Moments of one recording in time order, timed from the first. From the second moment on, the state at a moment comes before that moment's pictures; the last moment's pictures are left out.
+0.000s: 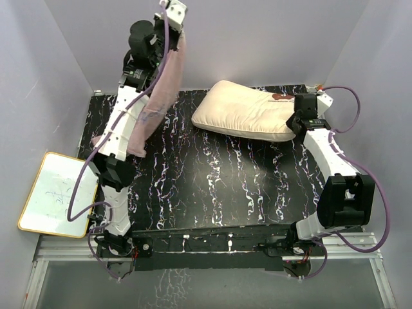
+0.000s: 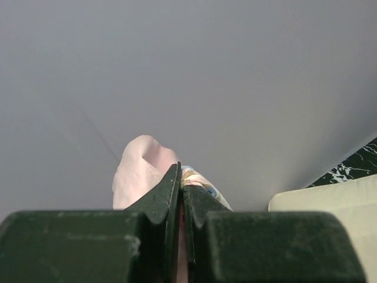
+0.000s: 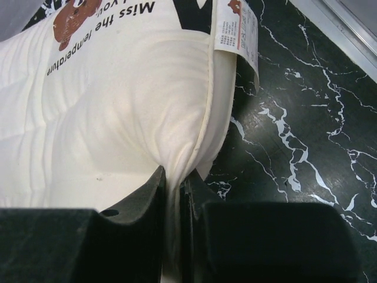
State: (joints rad) left arm -0.35 2.03 2.43 -0.22 0.06 0.36; right arm 0.02 1.48 1.19 -0.41 0.37 0.63
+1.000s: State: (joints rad) left arm -0.18 1.68 1.45 -0.37 -0.01 0.44; right arm 0.00 1.36 1.03 -0.36 0.51 0.60
